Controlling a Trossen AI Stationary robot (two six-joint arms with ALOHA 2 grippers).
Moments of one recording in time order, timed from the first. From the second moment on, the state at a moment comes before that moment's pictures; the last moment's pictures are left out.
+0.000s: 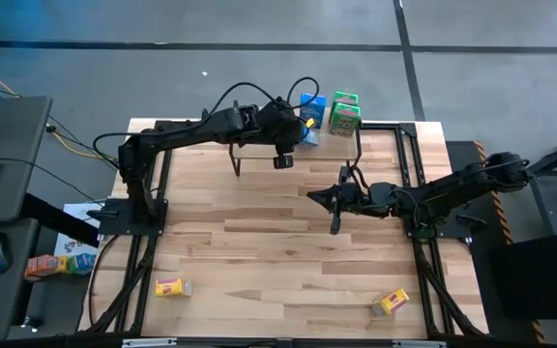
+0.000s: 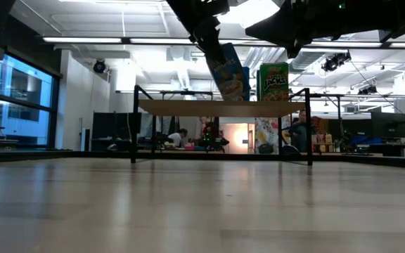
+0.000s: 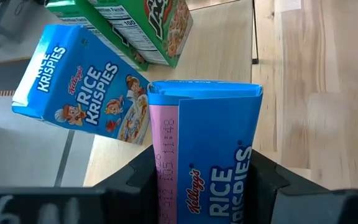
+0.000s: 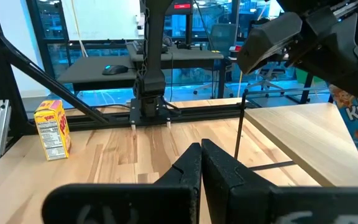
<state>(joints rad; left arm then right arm) 0.28 1.86 1.83 -0.74 -0.22 0.40 0.16 1.23 0.49 0.72 0.34 -0.01</state>
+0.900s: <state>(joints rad) 0.29 1.86 1.83 -0.74 -0.22 0.43 0.16 1.23 0.49 0.72 0.34 -0.03</state>
